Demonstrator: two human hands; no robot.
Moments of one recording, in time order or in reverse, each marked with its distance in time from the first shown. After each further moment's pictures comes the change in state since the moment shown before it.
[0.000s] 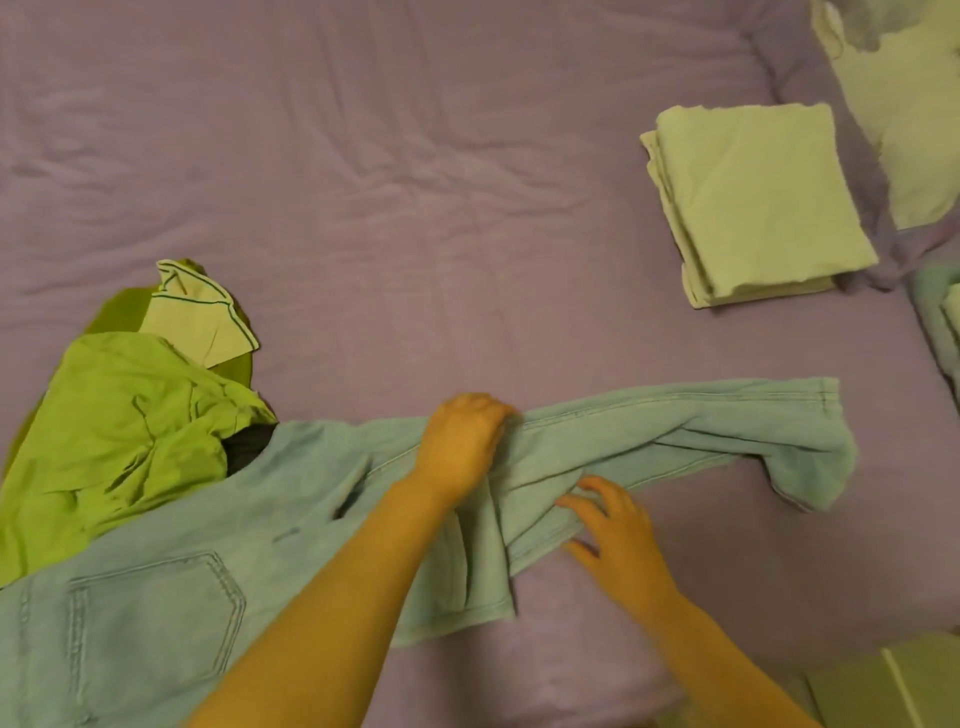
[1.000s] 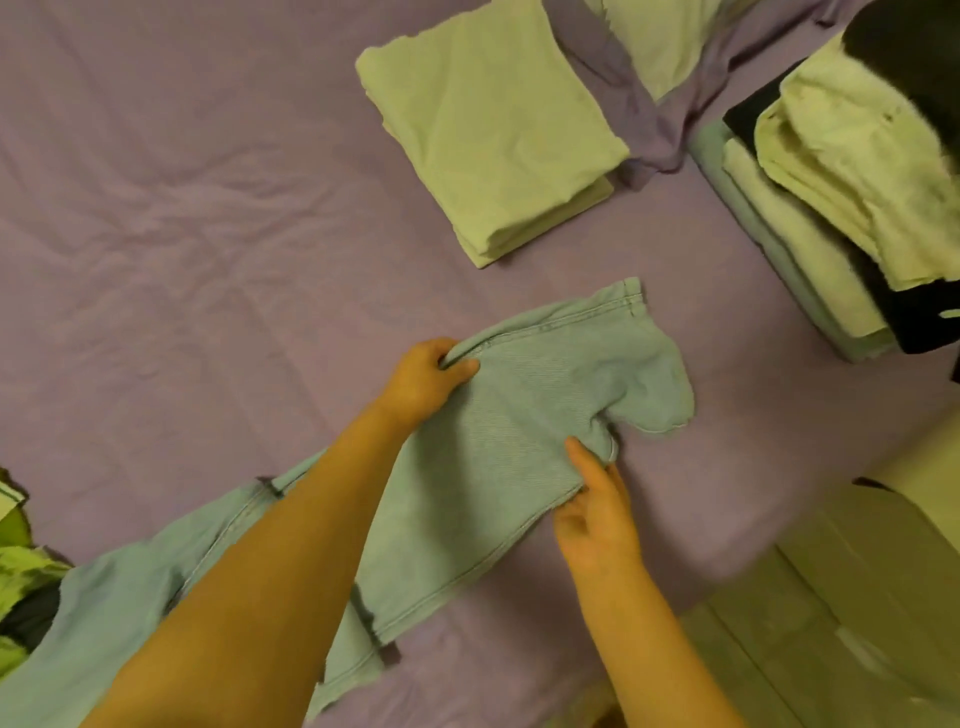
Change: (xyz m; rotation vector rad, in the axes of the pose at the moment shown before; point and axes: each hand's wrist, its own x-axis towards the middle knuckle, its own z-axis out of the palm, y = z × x) left_hand 0.147 0.144 0.061 -0.506 -0.275 -0.148; right_hand -0.012 0.091 -0.052 2.225 0.727 0.821
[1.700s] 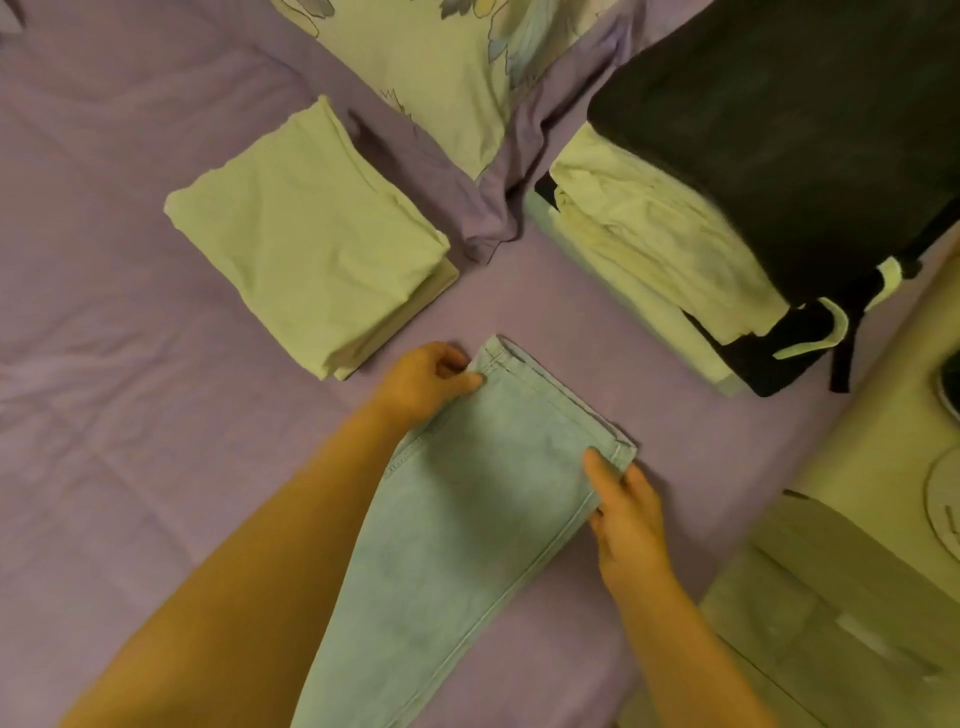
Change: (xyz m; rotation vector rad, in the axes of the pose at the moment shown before) left_hand 0.108 0.115 0.078 0.303 -0.156 0.090; right_hand 0.054 -0.130 -0.044 -0.266 0.194 -0.239
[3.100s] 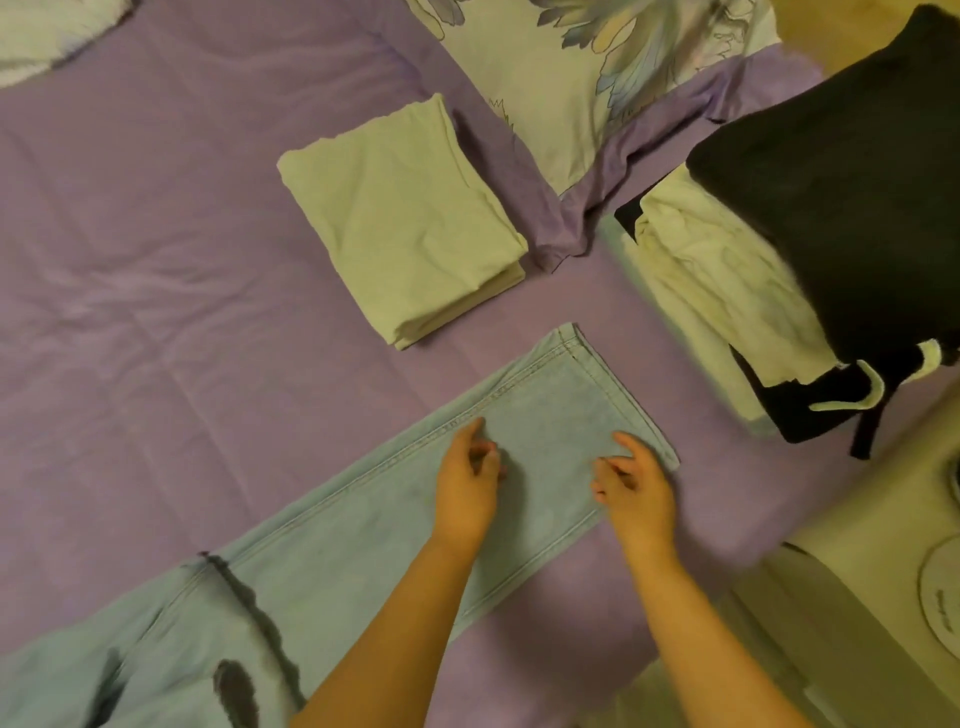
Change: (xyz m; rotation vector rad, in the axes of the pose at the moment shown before) left_hand -0.111 -0.015 0.084 -0.610 0.339 -0.183; right_hand 0.018 -0.014 0.005 -0.608 -0.128 -0.300
